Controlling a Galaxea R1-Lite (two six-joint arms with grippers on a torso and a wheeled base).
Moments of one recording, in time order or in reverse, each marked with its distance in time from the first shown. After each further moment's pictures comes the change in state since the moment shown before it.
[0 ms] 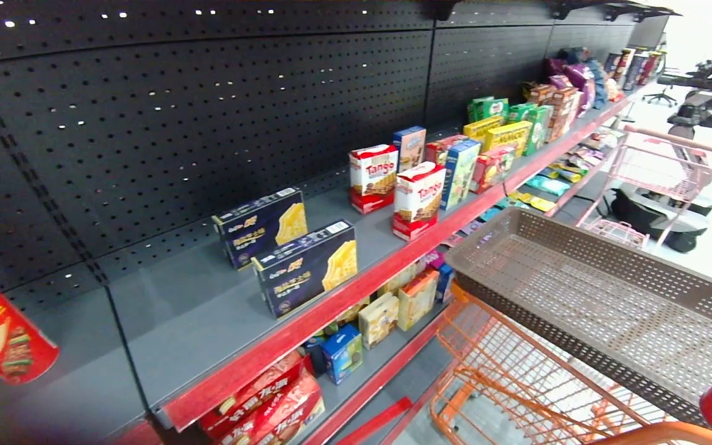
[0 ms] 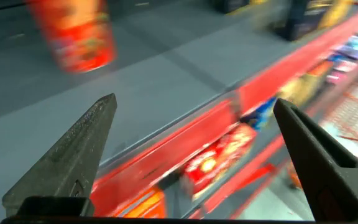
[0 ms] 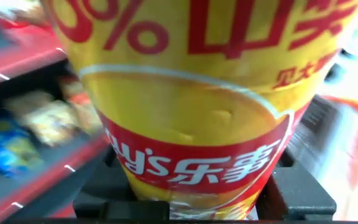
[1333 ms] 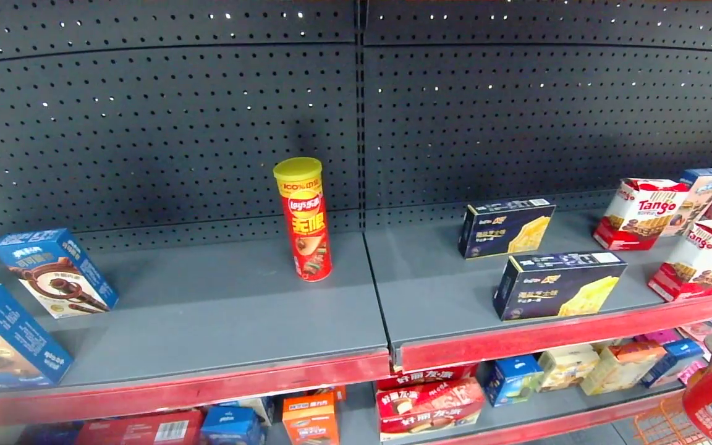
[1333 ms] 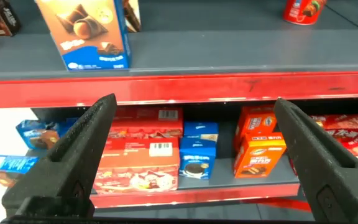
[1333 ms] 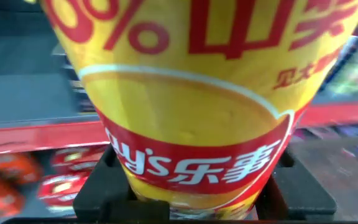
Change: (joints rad) left arm 0.000 0.000 0.000 0.000 0.000 0.000; right arm 0.097 0.024 -0.010 -0.003 0.002 0.003
